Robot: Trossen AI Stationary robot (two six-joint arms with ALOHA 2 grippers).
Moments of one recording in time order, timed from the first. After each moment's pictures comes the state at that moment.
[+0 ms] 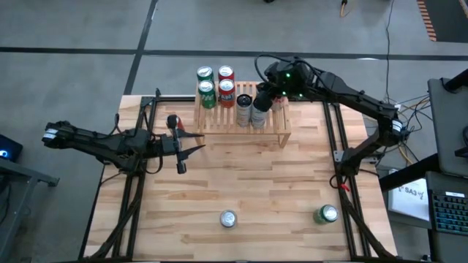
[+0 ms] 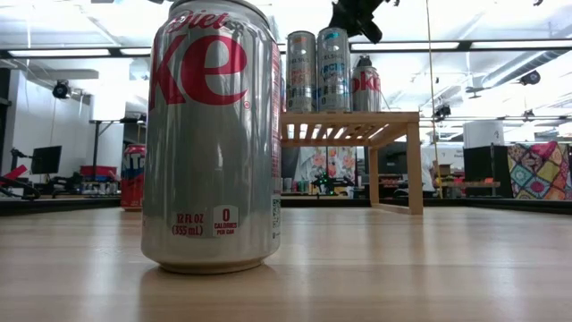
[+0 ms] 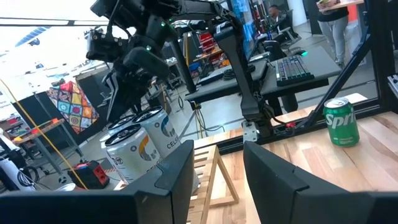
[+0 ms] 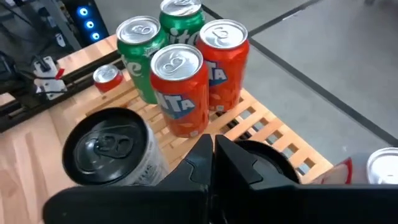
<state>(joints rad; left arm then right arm) -0.17 0.84 0.65 0.25 -0.36 0.40 -0.43 1.52 1.71 -0.75 0.11 0.18</state>
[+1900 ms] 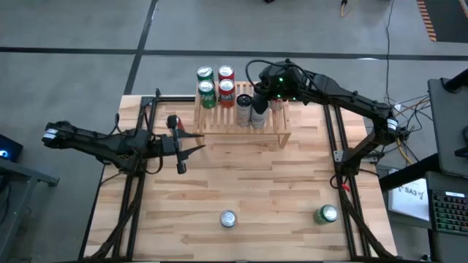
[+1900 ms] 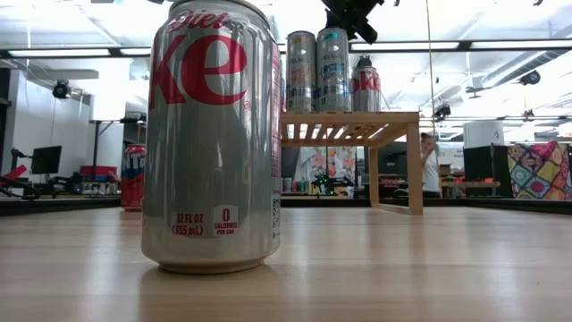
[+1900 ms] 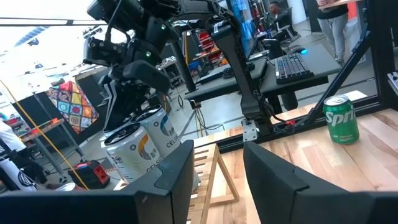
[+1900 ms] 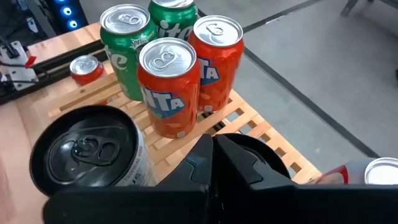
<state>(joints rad) -0.17 0.84 0.65 0.24 -0.36 0.41 -0.38 1.57 1.72 -0.75 0.21 0.14</state>
